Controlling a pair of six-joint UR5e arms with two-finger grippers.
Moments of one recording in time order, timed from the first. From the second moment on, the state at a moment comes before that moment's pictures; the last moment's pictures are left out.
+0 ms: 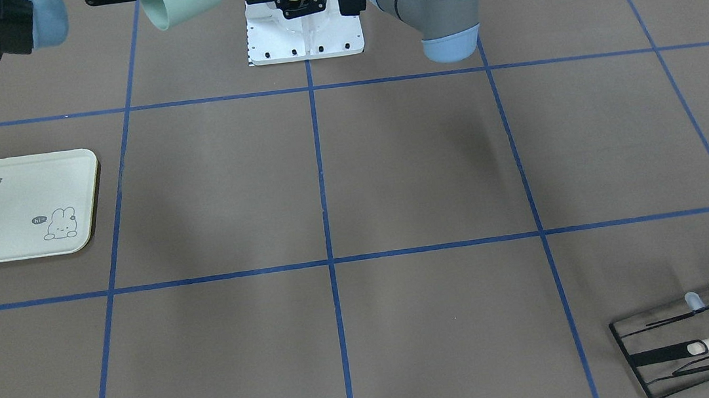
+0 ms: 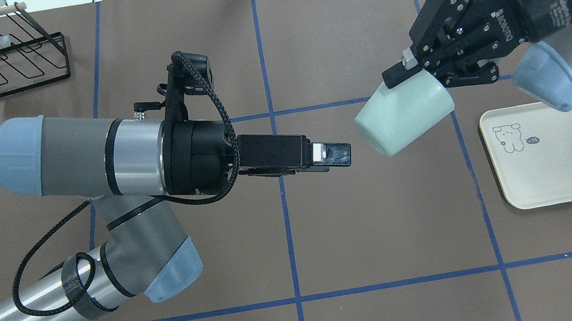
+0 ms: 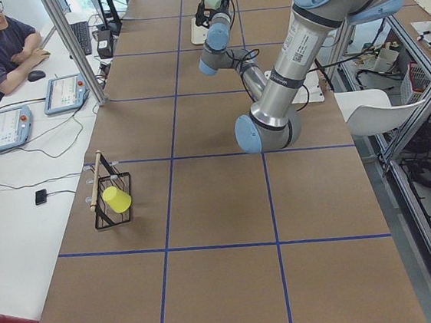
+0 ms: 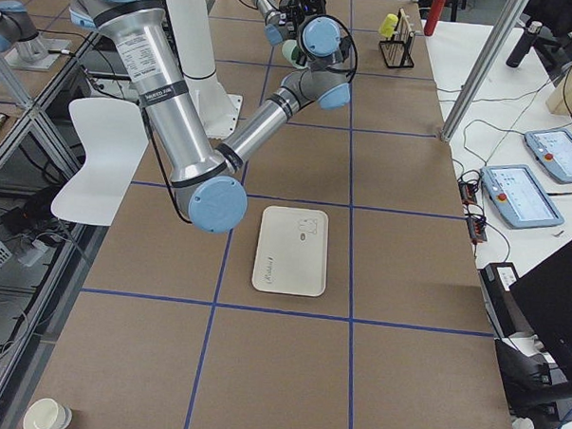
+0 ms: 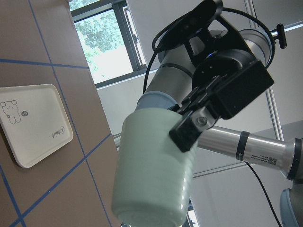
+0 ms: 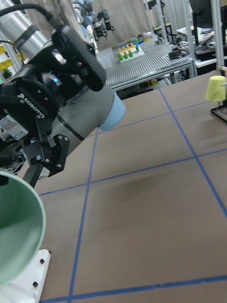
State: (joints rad) left arm -0.56 -2.27 -1.66 -3.11 -2.10 -1.63; right arm 1.05 -1.11 1.90 -0.39 2.67 2.23
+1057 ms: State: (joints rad) left arm -0.69 -2.21 -1.69 -2.53 -2.10 -1.28; right arm 1.12 -1.18 1.88 -1.01 2.28 1.69
